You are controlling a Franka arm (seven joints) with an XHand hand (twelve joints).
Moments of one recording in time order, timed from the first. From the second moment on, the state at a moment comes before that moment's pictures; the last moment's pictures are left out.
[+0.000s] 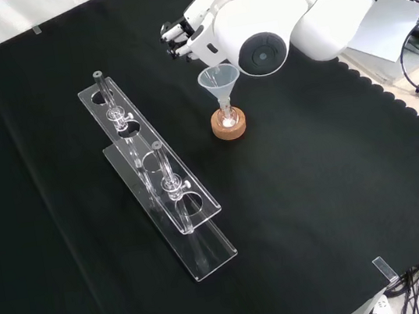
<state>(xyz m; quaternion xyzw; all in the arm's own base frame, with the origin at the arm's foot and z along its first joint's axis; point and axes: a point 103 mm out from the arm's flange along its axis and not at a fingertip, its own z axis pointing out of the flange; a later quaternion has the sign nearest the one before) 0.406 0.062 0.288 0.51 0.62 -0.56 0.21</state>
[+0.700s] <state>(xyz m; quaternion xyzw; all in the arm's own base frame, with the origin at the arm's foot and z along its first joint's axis) 0.410 0.048 0.286 0.53 0.64 -0.53 0.18</state>
